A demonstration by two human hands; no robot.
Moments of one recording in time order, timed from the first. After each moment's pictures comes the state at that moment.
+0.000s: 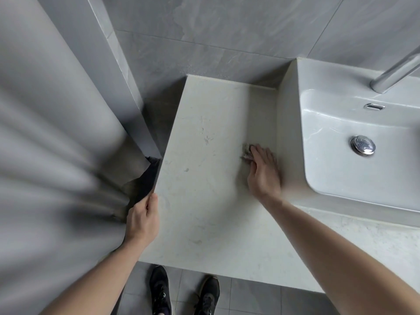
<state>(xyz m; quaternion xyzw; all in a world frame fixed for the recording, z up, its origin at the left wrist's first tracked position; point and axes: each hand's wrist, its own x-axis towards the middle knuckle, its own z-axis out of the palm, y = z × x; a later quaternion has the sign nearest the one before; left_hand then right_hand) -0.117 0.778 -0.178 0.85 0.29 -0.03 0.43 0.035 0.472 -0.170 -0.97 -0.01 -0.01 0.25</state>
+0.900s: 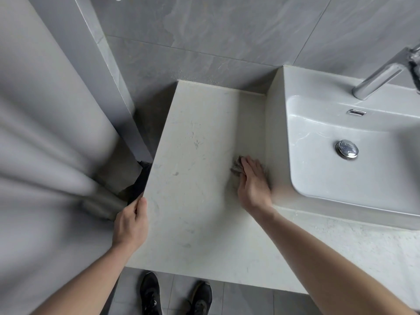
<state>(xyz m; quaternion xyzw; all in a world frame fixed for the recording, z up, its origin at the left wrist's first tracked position) -0.117 0.775 -0.177 0.86 0.30 -0.03 0.41 0.009 0.467 -0.168 -0.96 0.00 0.01 0.27</state>
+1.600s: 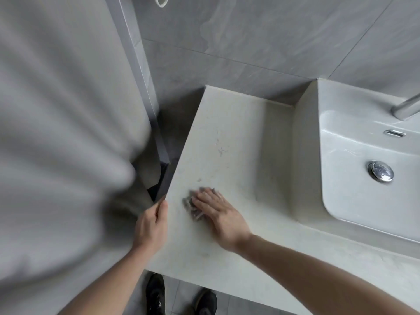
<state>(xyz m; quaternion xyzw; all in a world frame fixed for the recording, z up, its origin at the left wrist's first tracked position) -0.116 0.775 -0.177 0.85 0.31 -0.02 0.43 -0.045 0.558 -0.168 -0.88 -0.39 0.08 0.25</state>
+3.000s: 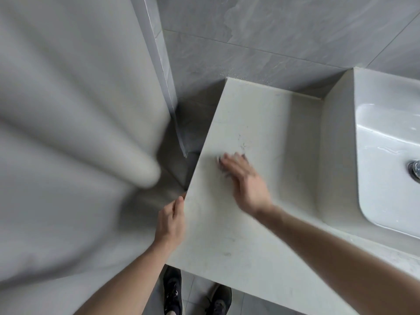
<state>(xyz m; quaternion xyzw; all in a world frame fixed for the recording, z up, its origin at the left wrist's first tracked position) -0.116 0.779 -0.171 0.81 0.33 0.00 0.49 0.017 0.587 -0.148 -0.90 -0.27 0.03 0.33</state>
